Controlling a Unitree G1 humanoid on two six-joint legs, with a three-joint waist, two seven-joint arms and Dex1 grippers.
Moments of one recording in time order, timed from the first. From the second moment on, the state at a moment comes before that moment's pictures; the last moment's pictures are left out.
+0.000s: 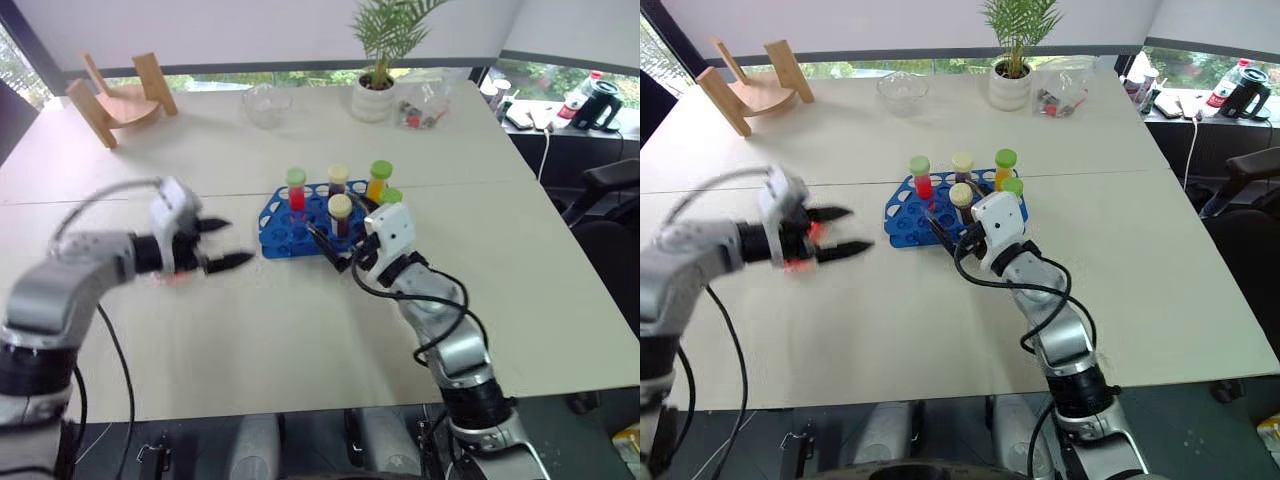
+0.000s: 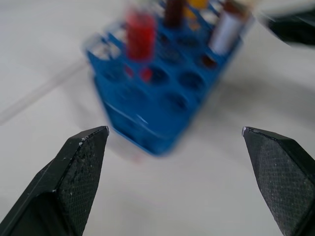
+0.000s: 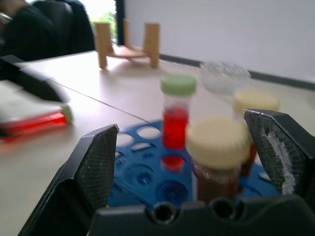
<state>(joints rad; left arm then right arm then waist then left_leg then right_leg) -0.59 0.89 0.10 -0.13 -0.57 0.88 -0.88 -0.31 -0.25 0.19 -0.48 0.15 0.43 0.46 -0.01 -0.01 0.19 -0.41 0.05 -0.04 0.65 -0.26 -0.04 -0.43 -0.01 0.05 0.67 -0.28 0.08</state>
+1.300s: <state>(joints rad) -1.28 0.71 -0.56 0.99 0.10 1.34 -1.07 -0.36 -0.75 0.07 -0.65 0.82 0.87 0.84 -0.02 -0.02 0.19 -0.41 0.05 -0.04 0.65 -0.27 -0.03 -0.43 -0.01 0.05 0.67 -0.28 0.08</state>
